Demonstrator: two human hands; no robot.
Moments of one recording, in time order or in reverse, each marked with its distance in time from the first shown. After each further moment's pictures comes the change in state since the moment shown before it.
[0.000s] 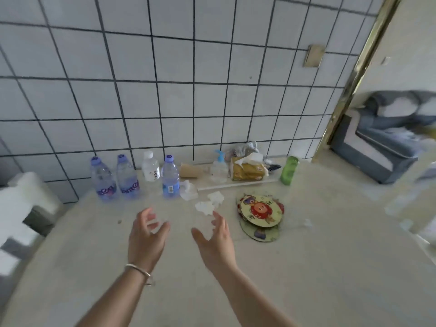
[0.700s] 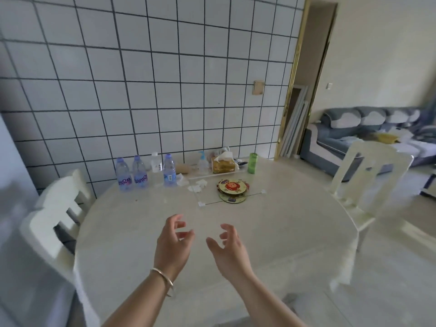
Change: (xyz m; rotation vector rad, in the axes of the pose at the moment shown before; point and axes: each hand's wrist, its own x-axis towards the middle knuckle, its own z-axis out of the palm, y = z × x) left_hand -0.327 0.067 -0.143 -0.030 -0.222 0.172; right_hand -0.355 -0.011 -0.092 -0.012 0.075 0.039
